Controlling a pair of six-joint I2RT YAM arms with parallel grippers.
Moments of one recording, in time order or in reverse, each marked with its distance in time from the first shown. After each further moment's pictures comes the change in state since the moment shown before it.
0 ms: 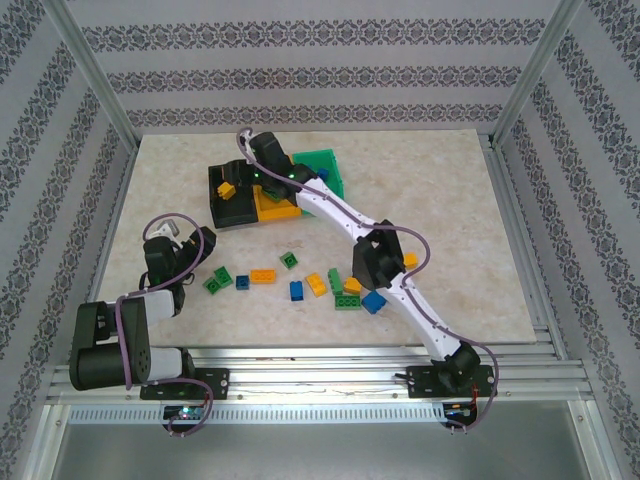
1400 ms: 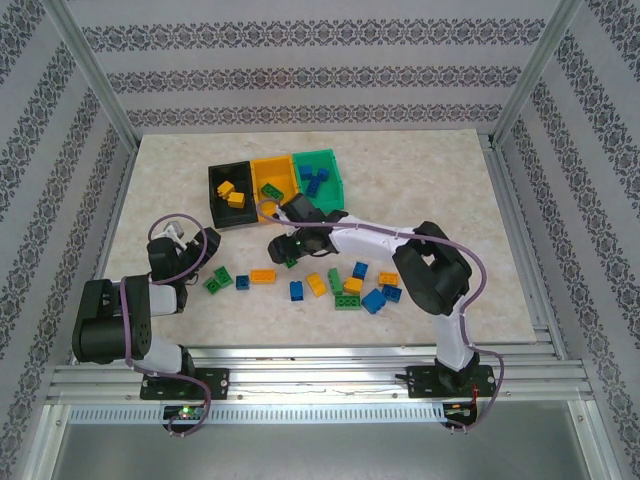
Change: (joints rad) left arm 0.000 0.142 -0.005 0.154 0.090 -0.074; right arm 0.082 -0.722 -1.320 0.049 0.018 -0.167
